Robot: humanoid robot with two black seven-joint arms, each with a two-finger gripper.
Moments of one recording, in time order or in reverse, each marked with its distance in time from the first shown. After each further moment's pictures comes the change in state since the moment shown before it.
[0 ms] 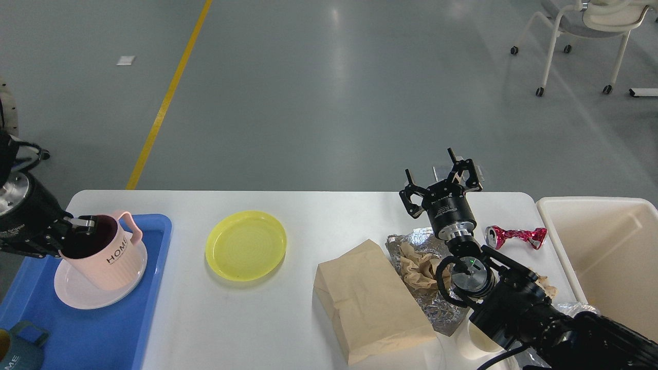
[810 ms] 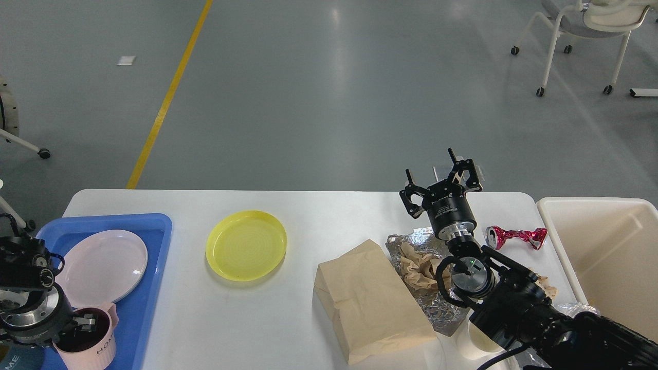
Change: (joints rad) left arm 0.405 -0.205 0.158 -0.002 0.022 0.453 -0.001; right arm 0.000 0.001 0.000 -0.002 0.000 0.000 0.000
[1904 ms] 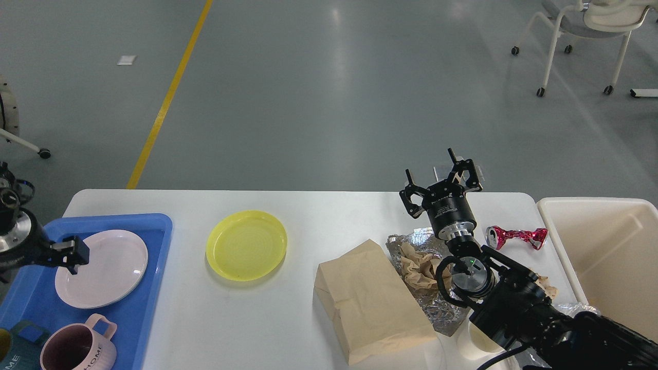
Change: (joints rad) left arm -0.305 0.086 -0.004 0.049 -0.017 -0.195 0.059; right arm 0.000 0.000 0.000 0.000 0.000 0.000 0.000
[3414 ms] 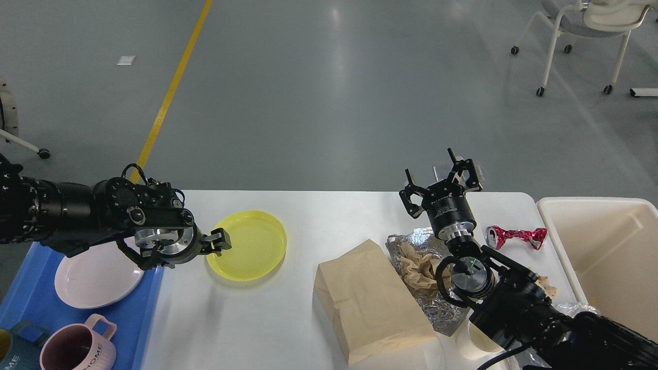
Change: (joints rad) left arm 0.391 -0.509 -0.294 0.271 -0.291 0.416 0.001; right arm 0.000 0.000 0.000 0.002 0.000 0.000 0.000
